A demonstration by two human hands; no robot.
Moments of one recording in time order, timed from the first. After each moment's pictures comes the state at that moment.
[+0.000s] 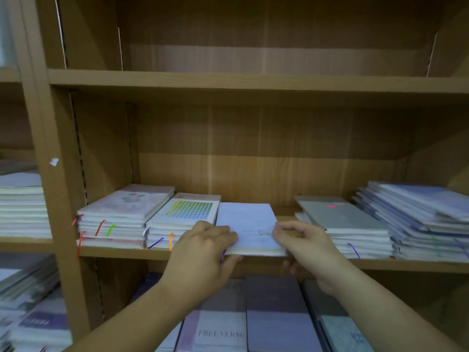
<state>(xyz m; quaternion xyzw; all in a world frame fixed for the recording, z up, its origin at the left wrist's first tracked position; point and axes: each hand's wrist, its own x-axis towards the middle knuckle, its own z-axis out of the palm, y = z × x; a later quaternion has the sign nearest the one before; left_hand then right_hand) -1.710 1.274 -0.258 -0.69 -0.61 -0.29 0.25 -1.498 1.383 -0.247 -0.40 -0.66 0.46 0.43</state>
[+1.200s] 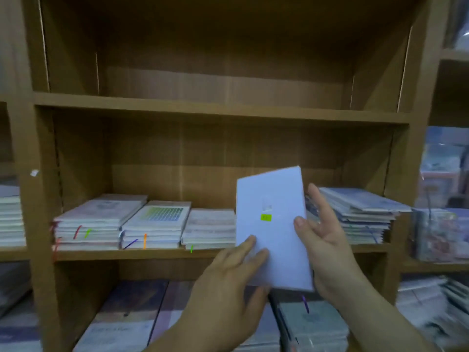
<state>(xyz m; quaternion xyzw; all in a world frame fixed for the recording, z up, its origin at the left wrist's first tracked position) -1.587 1.205 -0.268 -0.75 -0.51 -0.41 0.12 -1.405 1.266 -0.202 -0.23 -0.55 0.52 0.61</state>
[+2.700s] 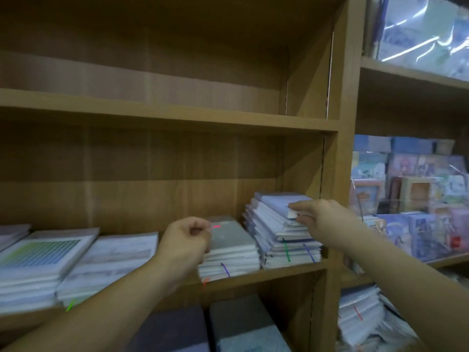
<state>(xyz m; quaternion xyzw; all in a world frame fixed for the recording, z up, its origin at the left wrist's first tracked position) -1.518 1.381 -0.196 -0.54 -0.55 -0.58 -0.27 -1.237 1.418 -0.138 -0.58 -0.78 -0.11 0.21</state>
